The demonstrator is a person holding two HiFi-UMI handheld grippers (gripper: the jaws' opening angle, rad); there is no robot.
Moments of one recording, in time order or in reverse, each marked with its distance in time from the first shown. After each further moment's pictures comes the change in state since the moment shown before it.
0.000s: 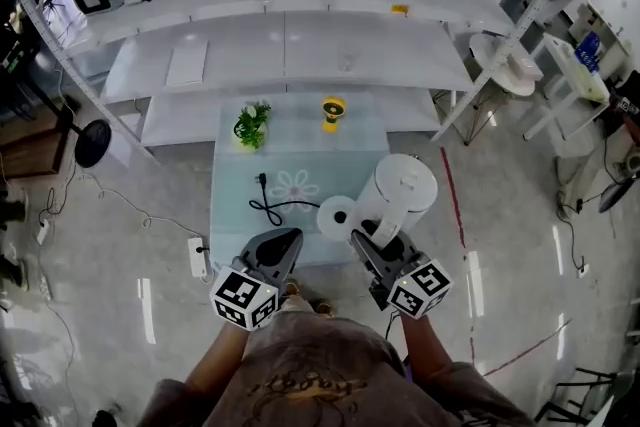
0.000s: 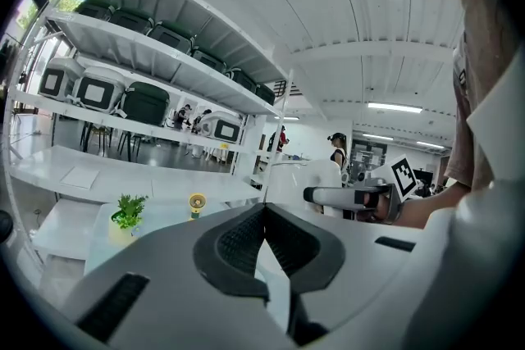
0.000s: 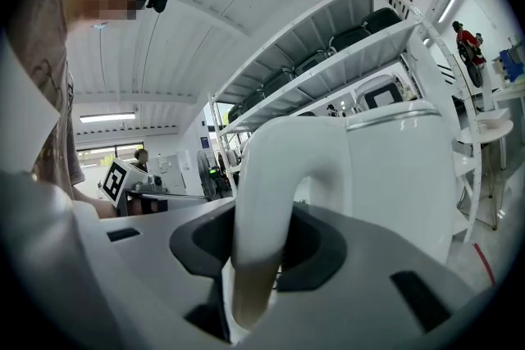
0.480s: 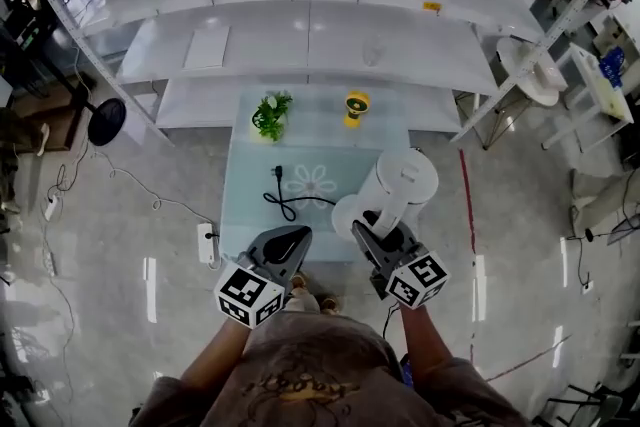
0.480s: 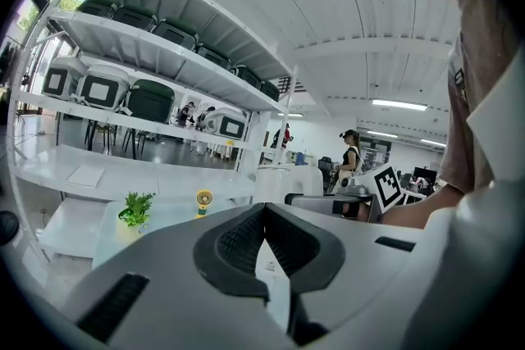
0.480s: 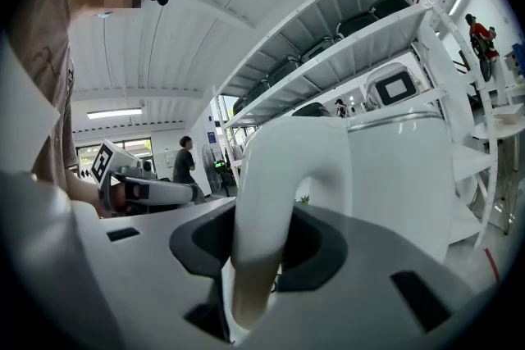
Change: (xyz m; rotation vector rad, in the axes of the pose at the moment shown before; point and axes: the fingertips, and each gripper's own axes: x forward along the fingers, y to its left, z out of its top) left arm -0.001 0.023 -0.007 -0.003 0.025 0.030; right arm 0.053 -0.013 -0.026 -0.017 0.029 0.061
